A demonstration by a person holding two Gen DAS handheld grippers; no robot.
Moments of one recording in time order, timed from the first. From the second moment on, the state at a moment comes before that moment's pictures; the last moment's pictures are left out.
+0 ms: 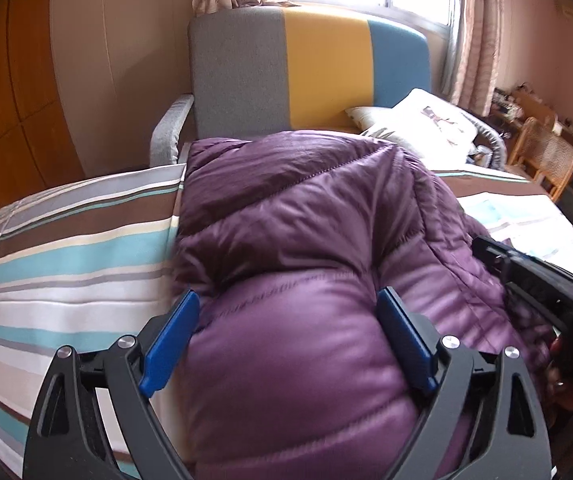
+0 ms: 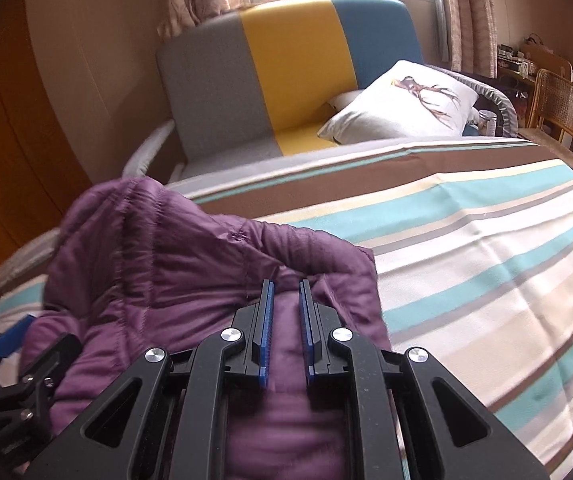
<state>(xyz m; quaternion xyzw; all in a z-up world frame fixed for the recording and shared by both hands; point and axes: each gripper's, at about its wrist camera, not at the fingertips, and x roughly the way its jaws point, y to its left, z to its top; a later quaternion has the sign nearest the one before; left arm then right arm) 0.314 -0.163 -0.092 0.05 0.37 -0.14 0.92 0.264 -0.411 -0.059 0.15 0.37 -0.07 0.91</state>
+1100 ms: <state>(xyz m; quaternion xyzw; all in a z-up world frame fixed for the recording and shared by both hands) 0.255 -0.111 -0.082 0.01 0.40 -0.17 0.90 0.154 -0.426 -0.052 0.28 0.36 -0.02 0.89</state>
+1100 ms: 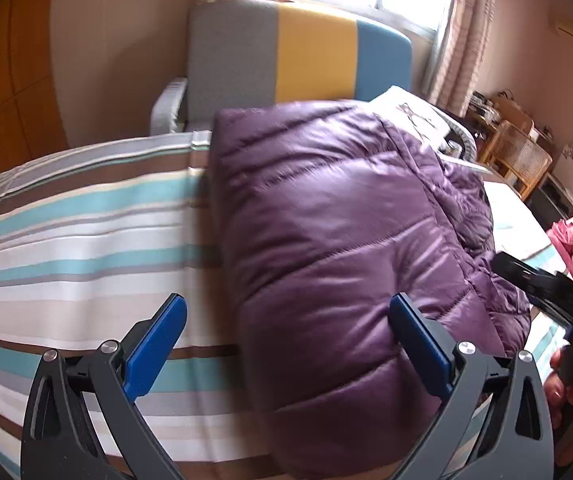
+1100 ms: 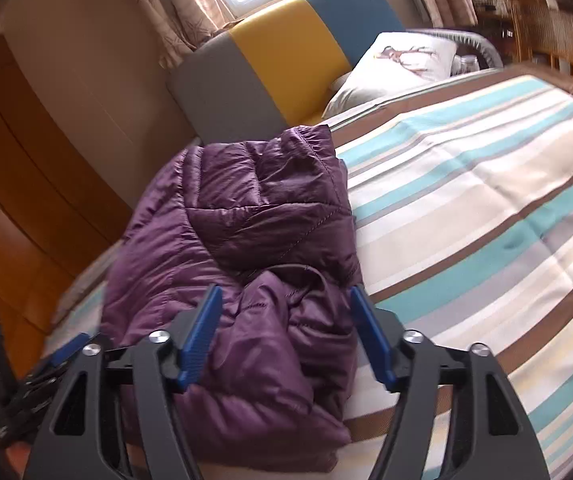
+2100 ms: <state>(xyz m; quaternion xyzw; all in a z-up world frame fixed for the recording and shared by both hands) 0.290 -0.129 -0.097 0.03 0.43 -0.24 0.87 0.218 -0.453 -0.093 0.34 0.46 0.03 0.82</state>
